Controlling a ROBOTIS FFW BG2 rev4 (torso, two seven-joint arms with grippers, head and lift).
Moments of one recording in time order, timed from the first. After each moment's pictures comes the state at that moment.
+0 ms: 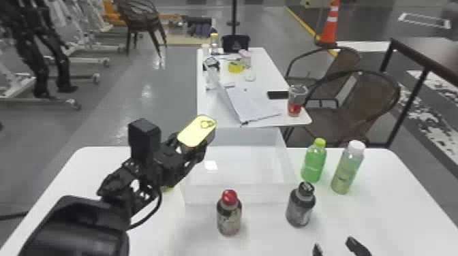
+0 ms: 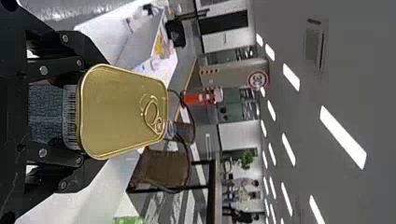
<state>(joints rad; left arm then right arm) -0.08 0.12 -0.11 -1.79 -0.04 0.28 -0.46 0.46 0.00 -0.07 -1.71 -0.04 -0.22 0.31</state>
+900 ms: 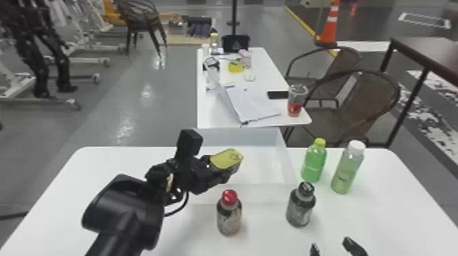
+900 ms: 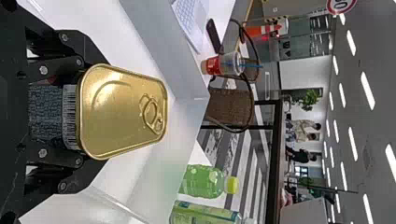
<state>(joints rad) -0.38 0.07 -0.23 -1.22 -0.10 0.26 -0.62 0.44 0.00 -0.06 -1.69 -0.05 -0.22 0.31</state>
